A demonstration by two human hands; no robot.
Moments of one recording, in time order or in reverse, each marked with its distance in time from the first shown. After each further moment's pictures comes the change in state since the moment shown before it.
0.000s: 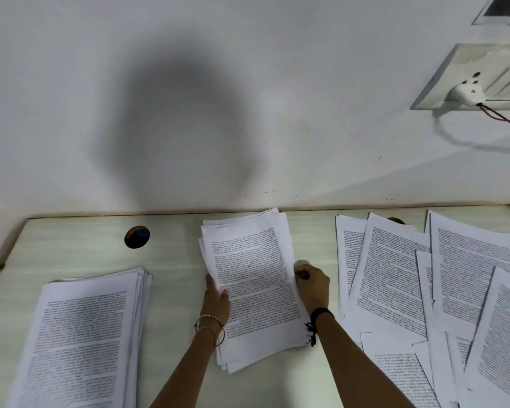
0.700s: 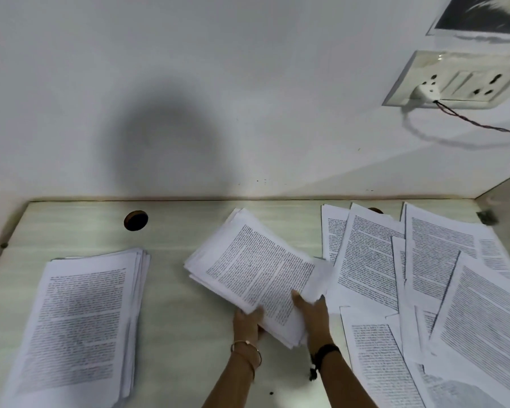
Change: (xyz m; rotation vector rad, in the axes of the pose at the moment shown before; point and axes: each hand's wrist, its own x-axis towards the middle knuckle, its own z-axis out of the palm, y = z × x) left_hand -0.096 -0.019 0.074 -0.856 -0.108 -0.244; right_hand -0.096 0.052 -0.037 0.488 -0.116 0.391
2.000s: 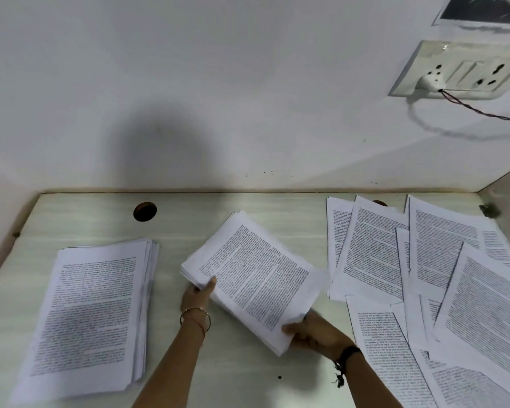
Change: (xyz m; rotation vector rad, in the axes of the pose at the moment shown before) left_hand 0.039 0.064 -0.098 0.466 0.260 0.136; right_hand -0.022 0.014 -0.023 -0.098 -0.649 0.235
